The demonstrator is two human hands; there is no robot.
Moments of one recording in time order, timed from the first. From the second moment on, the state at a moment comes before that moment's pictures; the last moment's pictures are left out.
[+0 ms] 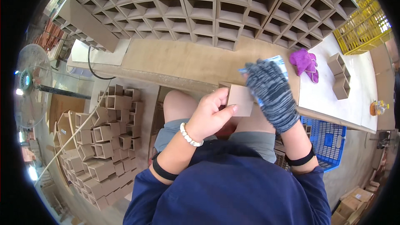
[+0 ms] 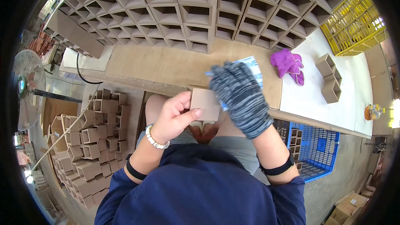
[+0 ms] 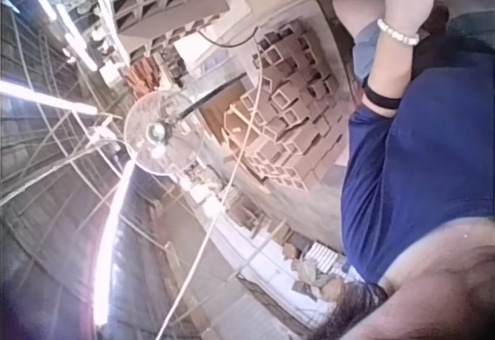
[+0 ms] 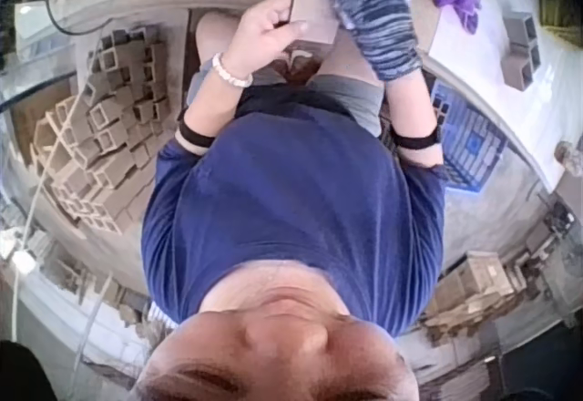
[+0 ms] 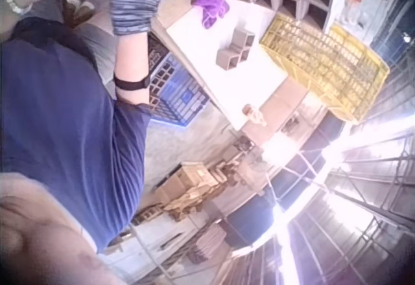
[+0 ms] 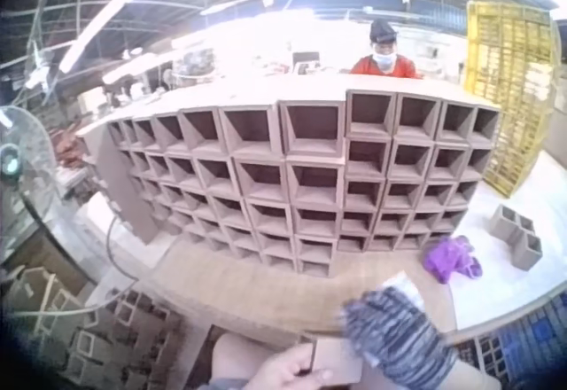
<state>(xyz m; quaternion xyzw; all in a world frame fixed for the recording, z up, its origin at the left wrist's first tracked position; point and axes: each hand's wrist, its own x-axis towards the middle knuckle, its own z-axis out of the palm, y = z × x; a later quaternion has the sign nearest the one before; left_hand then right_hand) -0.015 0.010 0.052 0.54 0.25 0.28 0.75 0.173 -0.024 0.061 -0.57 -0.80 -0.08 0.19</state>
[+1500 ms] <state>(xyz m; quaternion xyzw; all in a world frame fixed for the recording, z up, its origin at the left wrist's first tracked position) 0.009 0.011 -0.001 0.76 0.30 0.43 0.38 0.192 -0.011 0.008 -0.67 -0.71 -0.11 0.21</state>
